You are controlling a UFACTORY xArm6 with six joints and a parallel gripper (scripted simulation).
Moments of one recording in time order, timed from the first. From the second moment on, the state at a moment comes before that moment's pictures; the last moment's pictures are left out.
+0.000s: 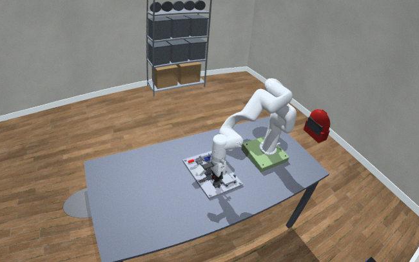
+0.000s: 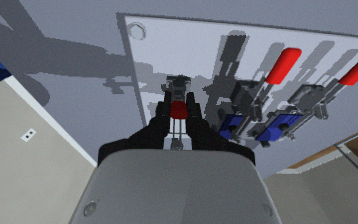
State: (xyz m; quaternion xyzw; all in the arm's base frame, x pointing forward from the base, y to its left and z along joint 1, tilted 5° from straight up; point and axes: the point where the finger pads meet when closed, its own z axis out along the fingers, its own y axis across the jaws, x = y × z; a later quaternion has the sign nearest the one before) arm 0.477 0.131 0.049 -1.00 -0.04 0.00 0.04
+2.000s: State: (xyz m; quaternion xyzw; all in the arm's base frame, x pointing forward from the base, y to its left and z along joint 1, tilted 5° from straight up) arm 0.469 0.130 0.047 -1.00 -0.04 0.00 0.04
